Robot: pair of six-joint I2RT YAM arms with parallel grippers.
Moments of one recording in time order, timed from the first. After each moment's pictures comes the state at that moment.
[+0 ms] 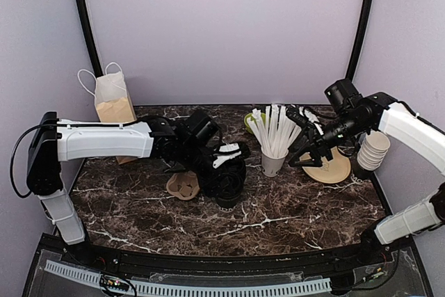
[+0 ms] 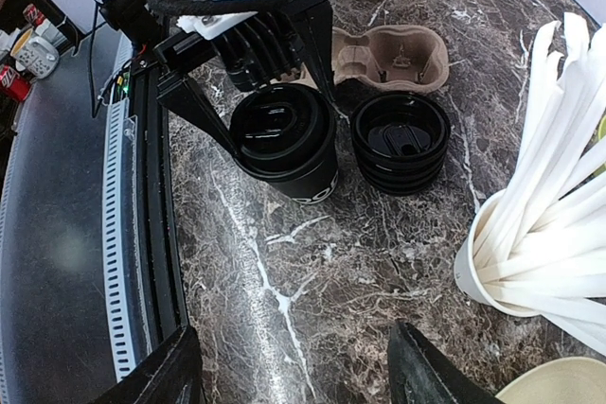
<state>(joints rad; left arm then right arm) -0.97 1.77 1.36 -0.55 0.23 0.26 0.45 1.29 1.19 -0.96 -0.76 -0.57</state>
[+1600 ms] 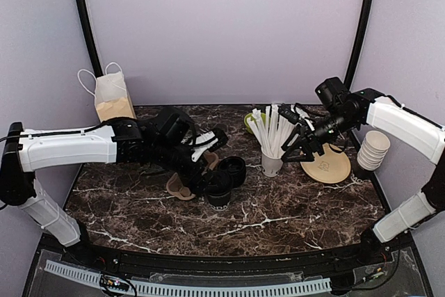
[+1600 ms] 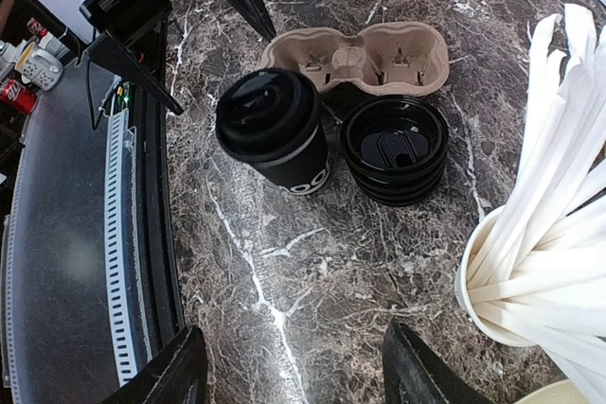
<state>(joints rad) -0.96 1.50 1.17 -0.49 0.15 0.05 0.45 1.41 1.24 -0.94 -0.79 -0.55</state>
